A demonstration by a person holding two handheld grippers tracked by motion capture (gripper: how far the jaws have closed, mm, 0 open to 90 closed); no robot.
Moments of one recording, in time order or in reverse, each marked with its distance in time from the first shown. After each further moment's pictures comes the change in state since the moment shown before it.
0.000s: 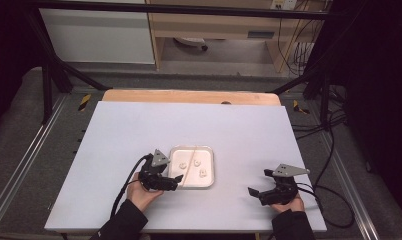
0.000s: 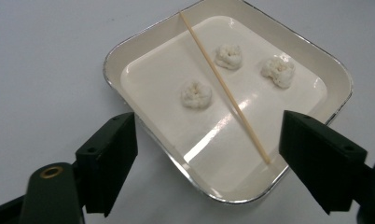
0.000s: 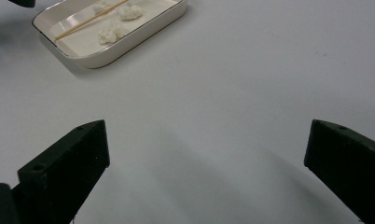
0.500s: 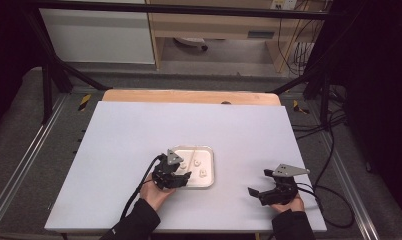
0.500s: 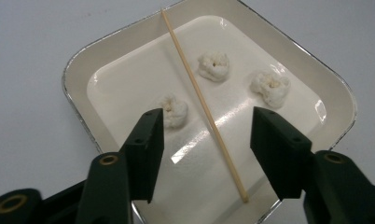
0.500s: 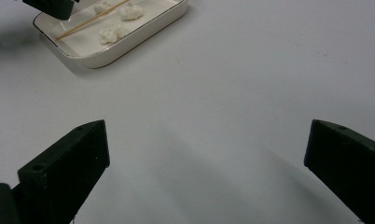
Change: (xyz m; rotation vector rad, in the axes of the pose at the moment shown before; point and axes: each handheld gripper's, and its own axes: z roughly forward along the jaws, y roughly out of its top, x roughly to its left) left arm -0.021 0.011 0.026 0.046 0.033 -0.054; right arm 0.000 0.000 0.000 -0.001 0.003 -0.001
